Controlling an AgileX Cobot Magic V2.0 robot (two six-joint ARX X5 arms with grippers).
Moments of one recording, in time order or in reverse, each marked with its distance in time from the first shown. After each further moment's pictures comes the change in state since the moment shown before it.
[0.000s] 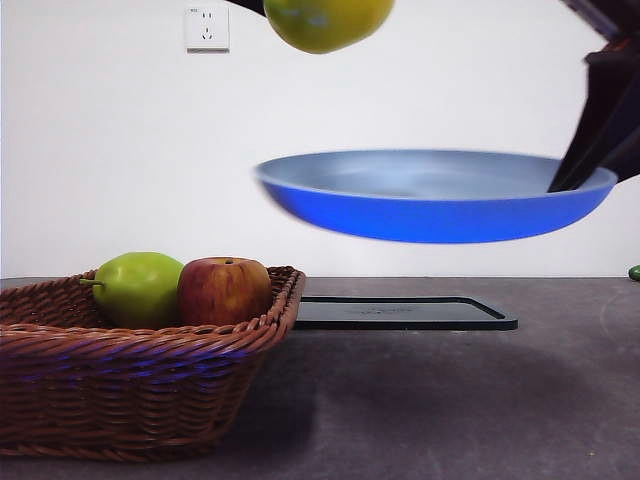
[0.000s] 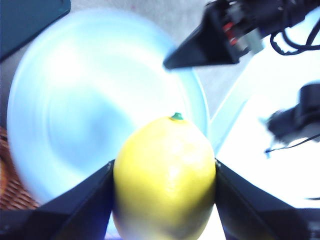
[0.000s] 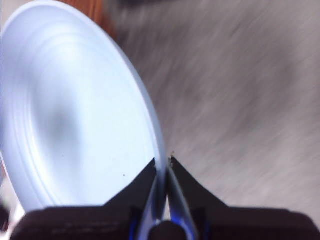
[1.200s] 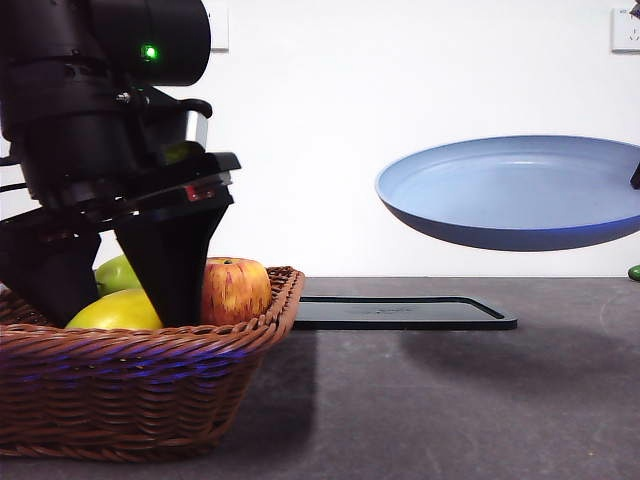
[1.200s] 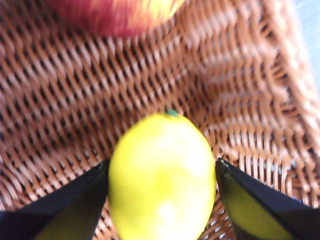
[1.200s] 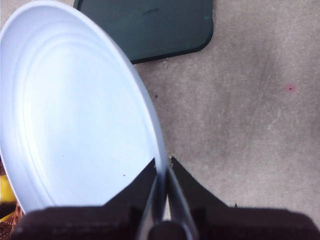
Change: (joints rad) left arm 0.218 0.133 -0.414 0.103 -0.131 -0.142; right arm -0.314 -0.038 0.000 0.047 0.003 -0.177
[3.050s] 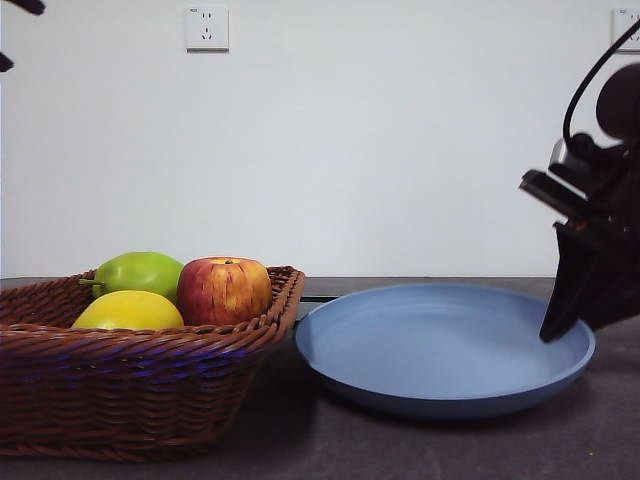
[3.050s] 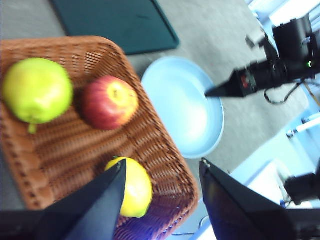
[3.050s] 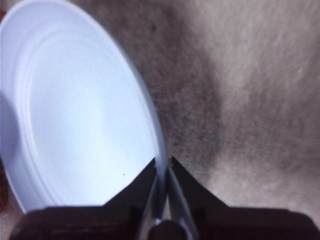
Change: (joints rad) left arm 0.562 -0.685 -0.077 -0.090 0.587 0.224; right arm 0.189 0.453 0.000 0.194 0.000 0.005
